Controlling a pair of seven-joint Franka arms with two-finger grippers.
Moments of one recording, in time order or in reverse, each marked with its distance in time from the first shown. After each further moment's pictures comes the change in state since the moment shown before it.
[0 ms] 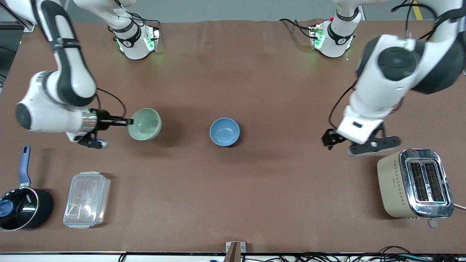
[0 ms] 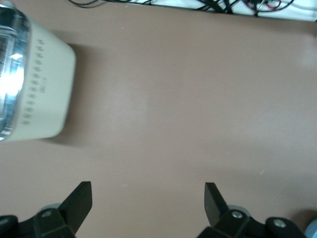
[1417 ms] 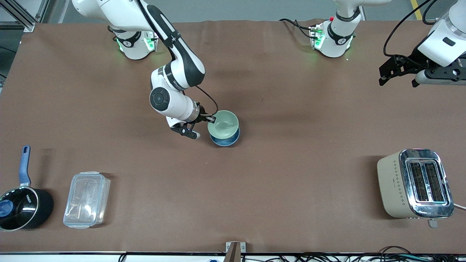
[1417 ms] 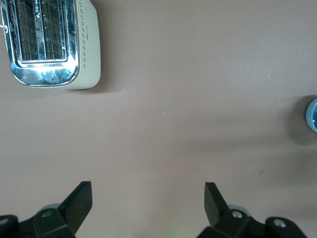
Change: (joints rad) left arm -0.153 -0.418 0.386 -0.203 -0.268 -0.259 0.451; right arm 0.505 0.206 -0.001 0.034 0.132 0.417 0.486
